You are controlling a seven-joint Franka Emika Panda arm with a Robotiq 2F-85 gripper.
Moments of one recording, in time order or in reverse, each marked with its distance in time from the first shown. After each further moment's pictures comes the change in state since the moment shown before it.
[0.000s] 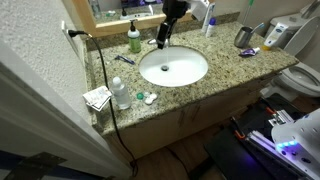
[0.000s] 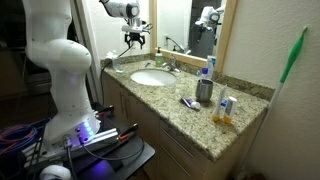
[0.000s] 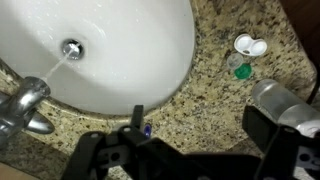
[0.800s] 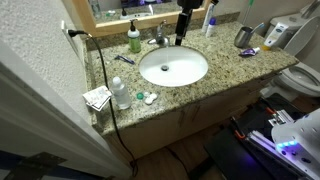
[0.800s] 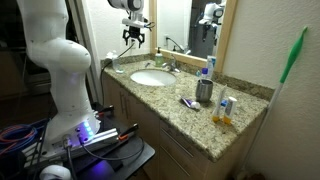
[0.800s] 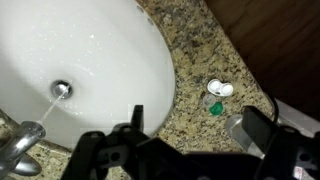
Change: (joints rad) arm -0.024 -0.088 -0.047 0.005 0.101 -0.287 -0.130
